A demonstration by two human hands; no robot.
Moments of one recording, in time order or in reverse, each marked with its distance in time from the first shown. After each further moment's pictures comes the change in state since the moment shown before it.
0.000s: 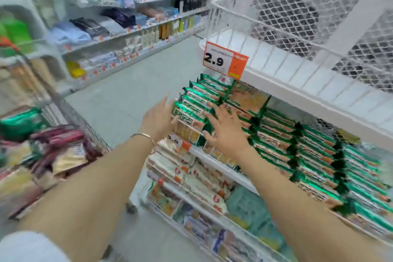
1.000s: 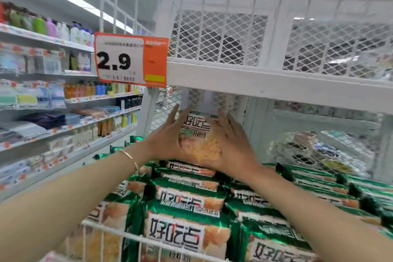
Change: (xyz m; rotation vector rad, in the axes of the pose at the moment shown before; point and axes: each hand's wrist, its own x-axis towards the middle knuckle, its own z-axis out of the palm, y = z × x) left_hand 0.203 0.150 0.070 -0.226 0.074 0.657; right_hand 0.061 0.181 0.048 -0.036 0.611 0.198
